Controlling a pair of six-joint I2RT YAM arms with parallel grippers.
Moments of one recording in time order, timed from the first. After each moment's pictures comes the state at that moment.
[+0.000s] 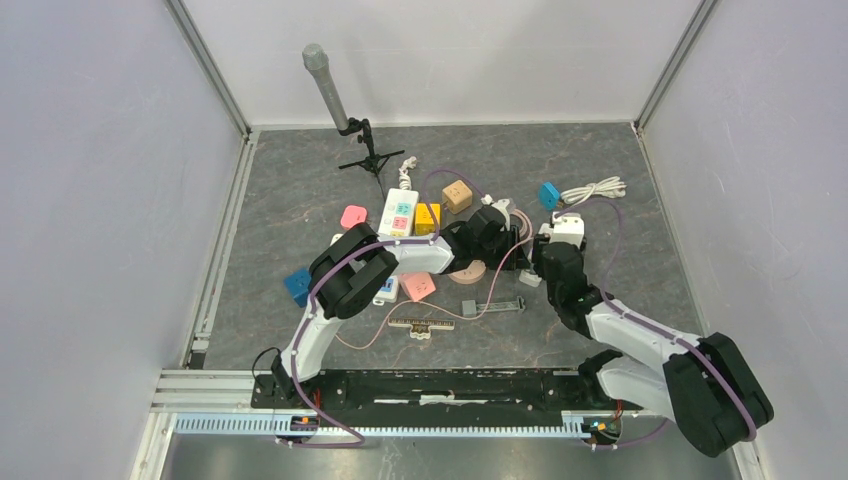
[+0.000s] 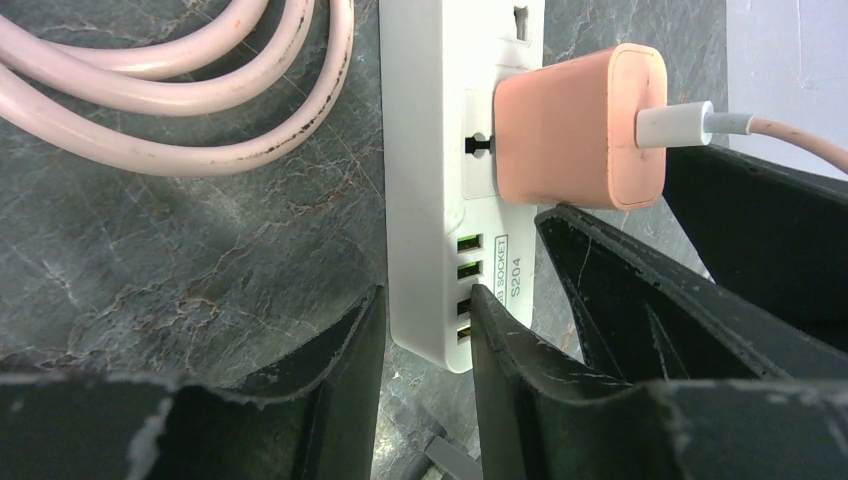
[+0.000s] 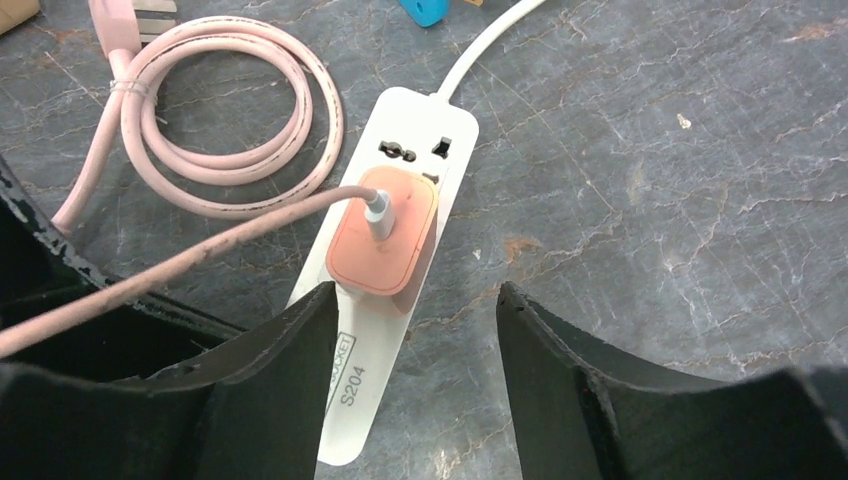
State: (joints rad) left arm -0.94 2.19 1.42 0.14 0.19 -0.79; right arm 0.47 1.08 0.31 0.25 0.57 0.22
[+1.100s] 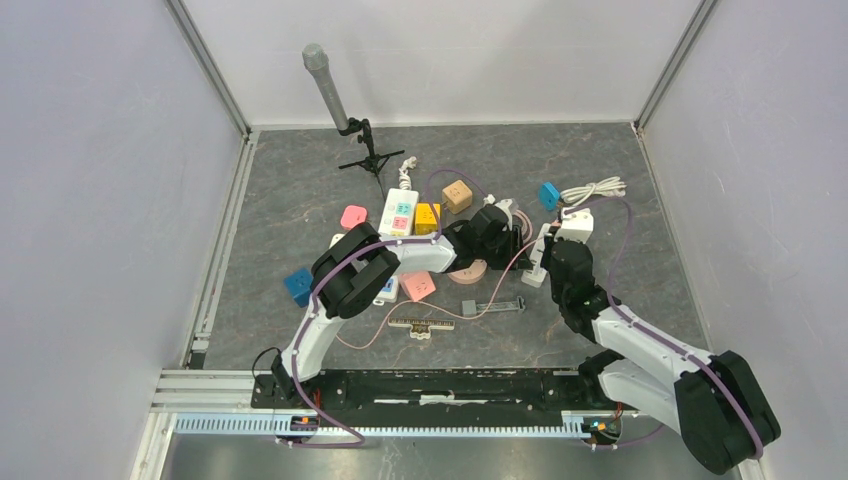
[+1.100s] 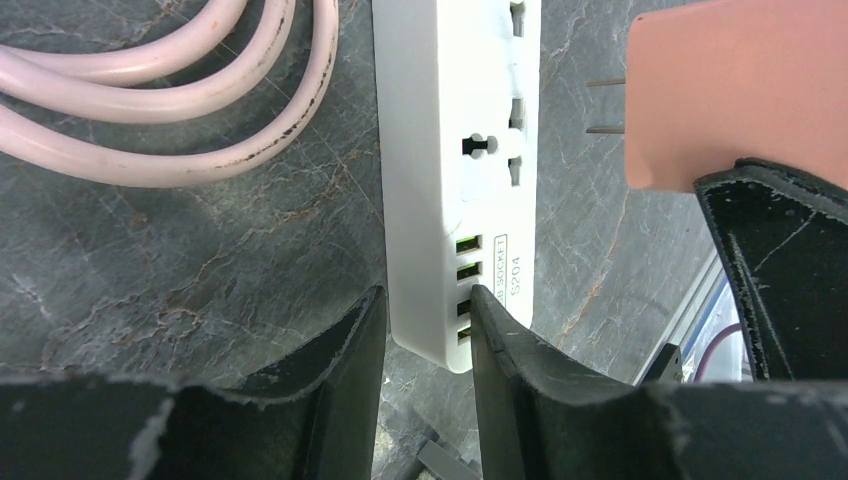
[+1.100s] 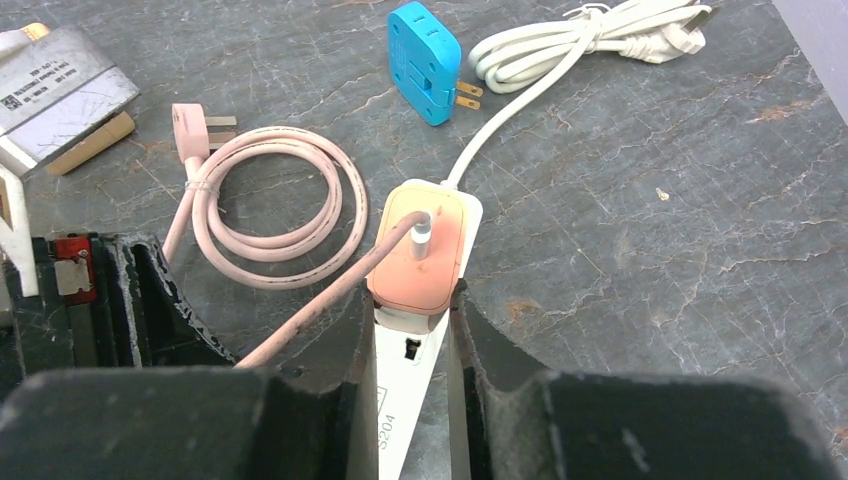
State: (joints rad) left arm -0.94 2.21 1.45 0.11 0.20 -0.79; right arm 0.46 1.01 0.31 0.35 0.58 0.18
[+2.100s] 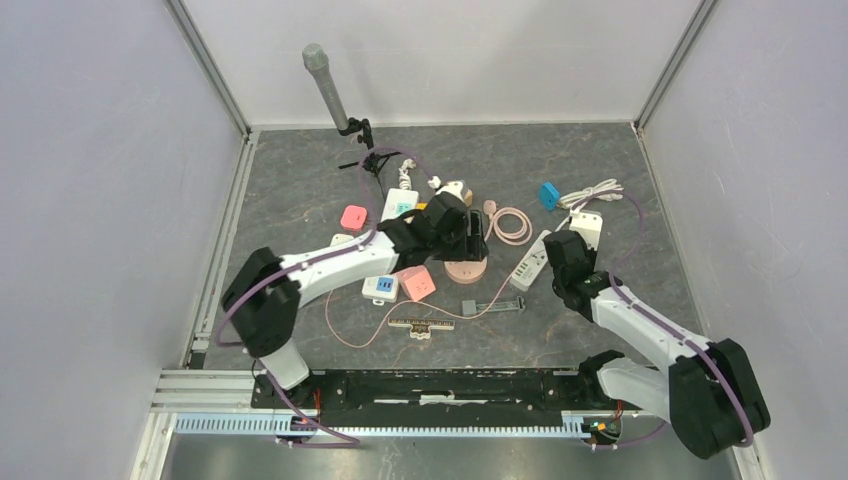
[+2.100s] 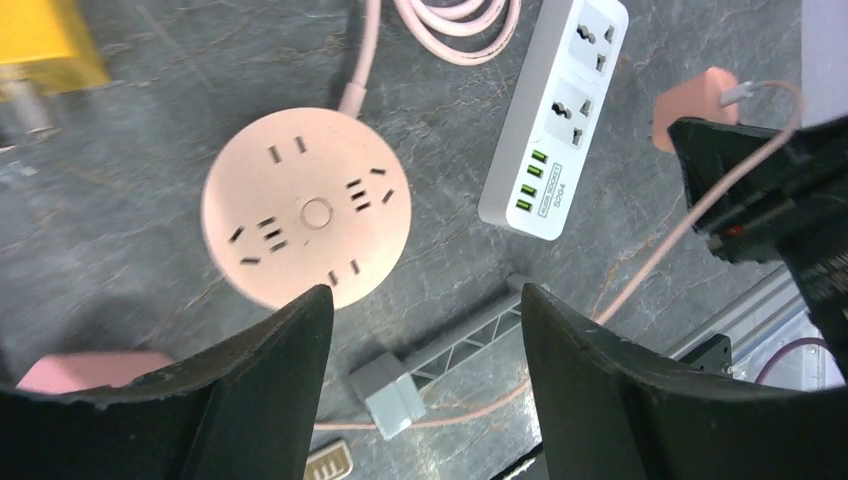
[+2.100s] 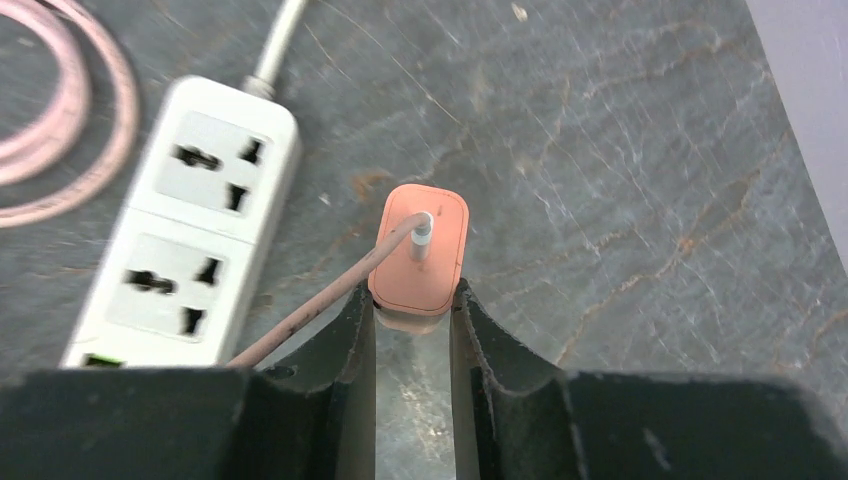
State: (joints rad) left arm -0.90 1.72 1.24 -0.26 -0.07 -0.73; right arm 0.40 1.07 0.47 -0.18 0.71 0.36
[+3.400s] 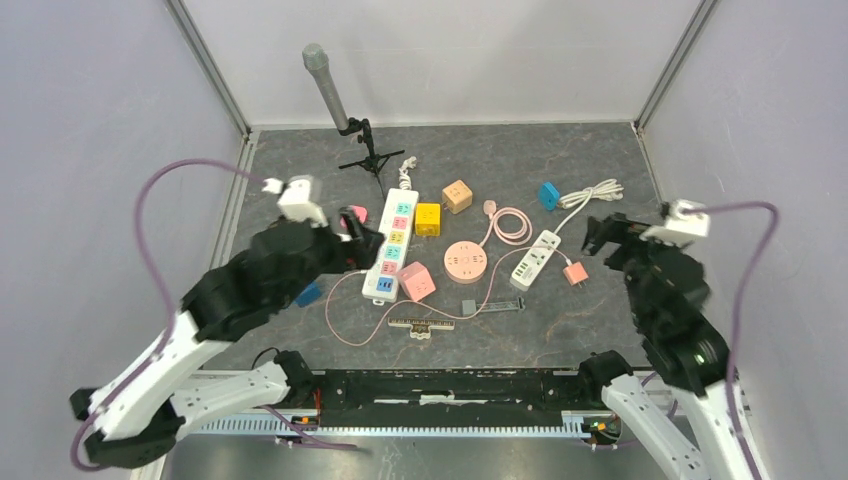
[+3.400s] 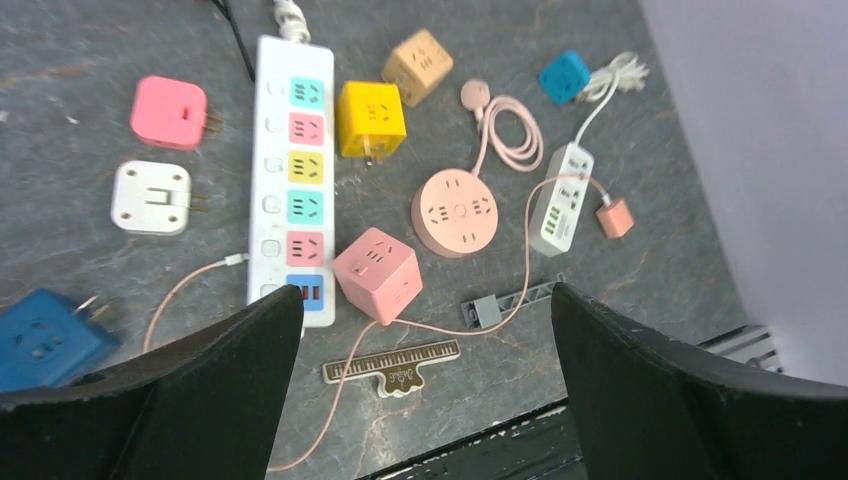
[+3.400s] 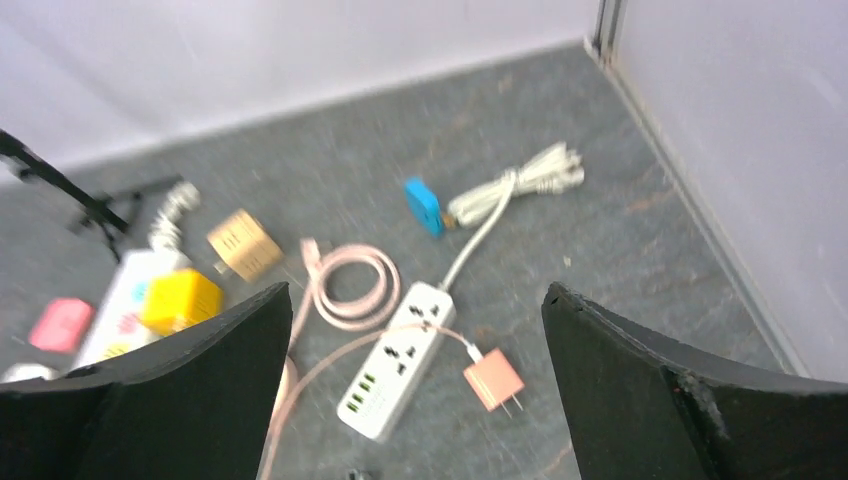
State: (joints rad) left arm -0.90 0.86 1.19 -0.79 -0.44 -0.66; right arm 0.37 0.52 0.85 -0.54 0.47 0.26
